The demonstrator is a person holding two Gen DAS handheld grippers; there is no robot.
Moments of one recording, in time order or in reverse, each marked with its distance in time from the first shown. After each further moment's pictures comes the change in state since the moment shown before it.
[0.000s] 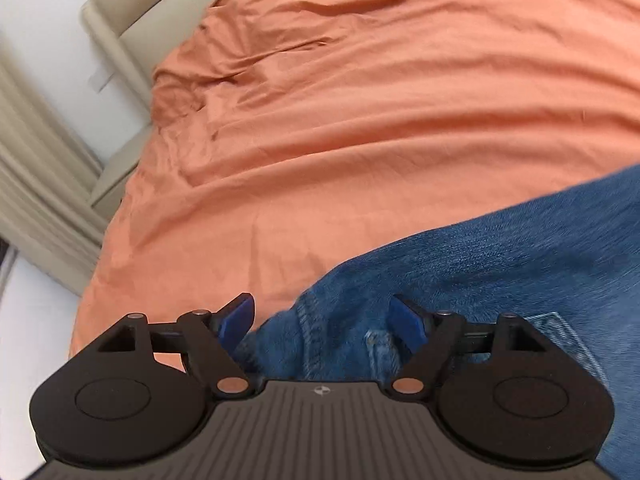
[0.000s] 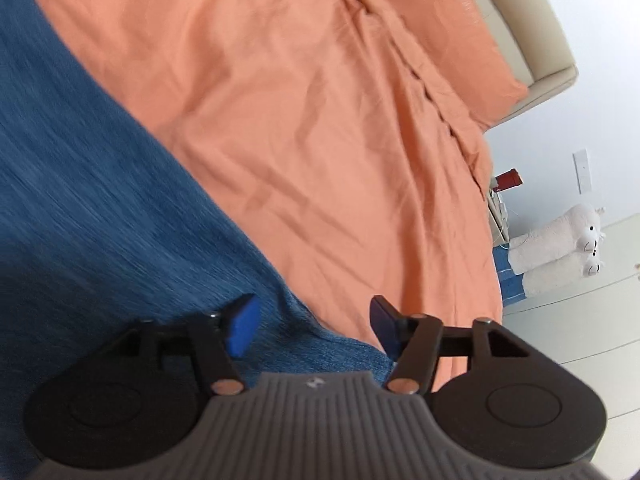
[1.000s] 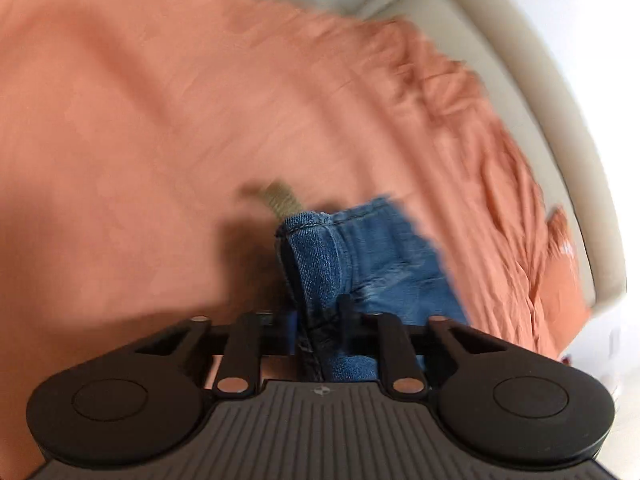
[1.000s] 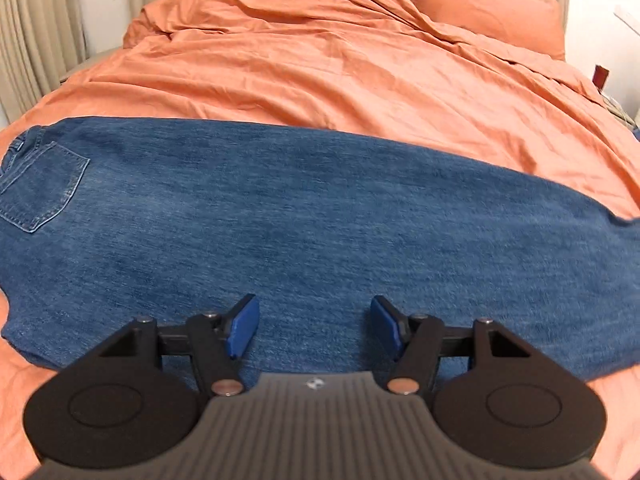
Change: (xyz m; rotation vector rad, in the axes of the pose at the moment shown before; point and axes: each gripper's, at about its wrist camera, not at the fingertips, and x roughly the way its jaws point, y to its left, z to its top) left arm -0.020 0.139 -0.185 -1.186 -0.114 -0.470; right arm -0.170 0.177 0.047 0.587 -0.174 0.527
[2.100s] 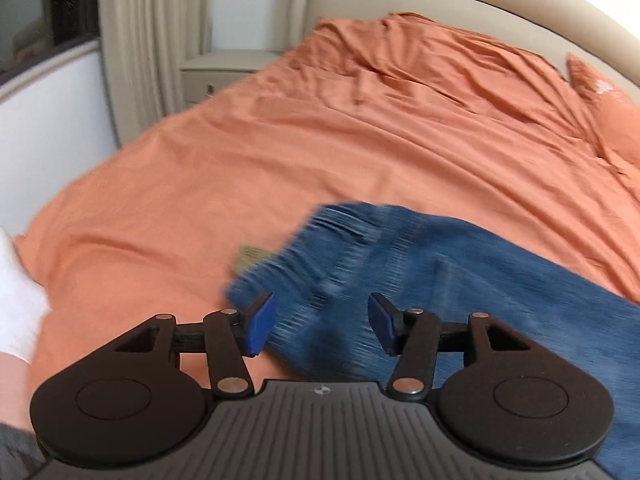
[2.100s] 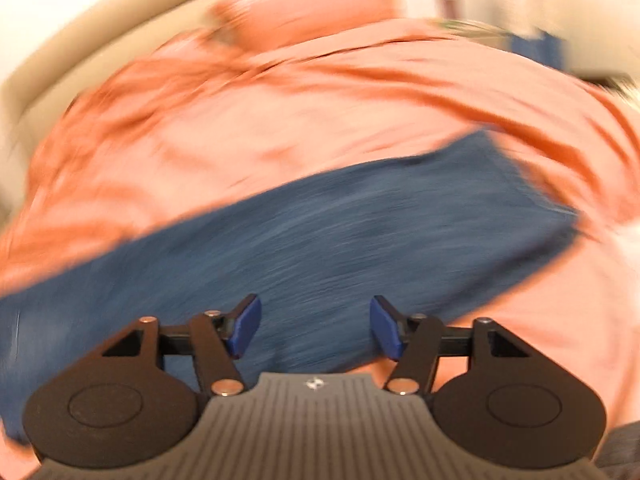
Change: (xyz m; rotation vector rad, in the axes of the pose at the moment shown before) left arm -0.018 -0.100 -0.042 0.542 -0.022 0.330; right arm -0.069 -0.220 -0.036 0.527 -0.138 -0.107
